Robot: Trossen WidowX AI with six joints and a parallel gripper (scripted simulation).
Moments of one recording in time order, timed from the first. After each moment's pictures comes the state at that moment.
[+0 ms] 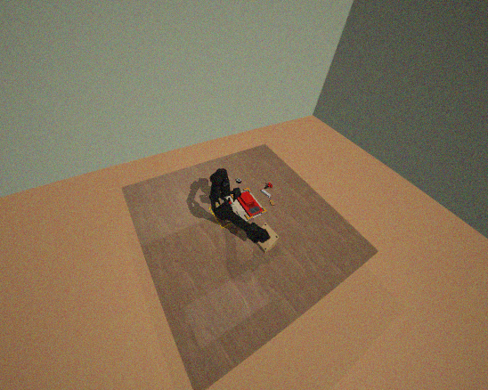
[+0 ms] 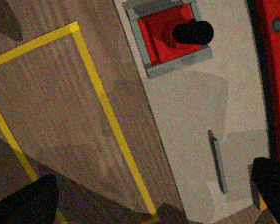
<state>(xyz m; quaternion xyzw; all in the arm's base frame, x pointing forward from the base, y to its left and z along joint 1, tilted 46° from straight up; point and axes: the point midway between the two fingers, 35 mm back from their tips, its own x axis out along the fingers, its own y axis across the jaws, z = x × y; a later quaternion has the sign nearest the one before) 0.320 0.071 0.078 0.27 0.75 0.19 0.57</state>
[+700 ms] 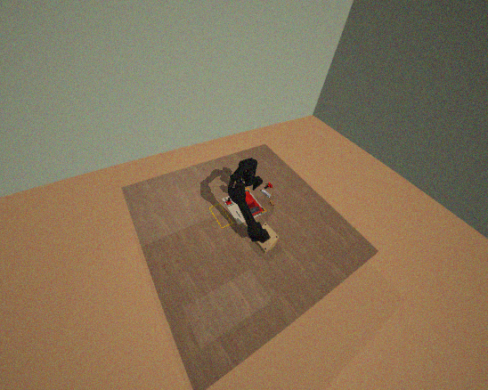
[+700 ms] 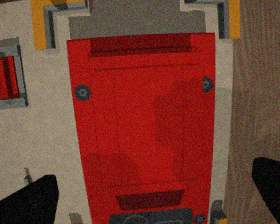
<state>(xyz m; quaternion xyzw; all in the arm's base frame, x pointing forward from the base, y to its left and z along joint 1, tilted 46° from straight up) 0.338 -0.061 -0.029 0.23 0.69 0.30 0.61</state>
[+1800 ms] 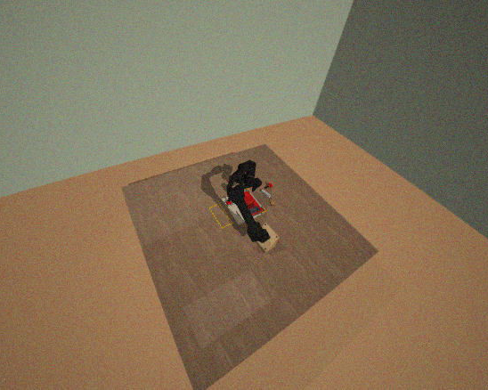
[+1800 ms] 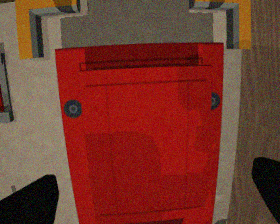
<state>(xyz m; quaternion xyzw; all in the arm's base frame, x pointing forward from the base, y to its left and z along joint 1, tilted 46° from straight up) 0.340 -0.046 -0.046 0.23 0.69 0.30 0.62</state>
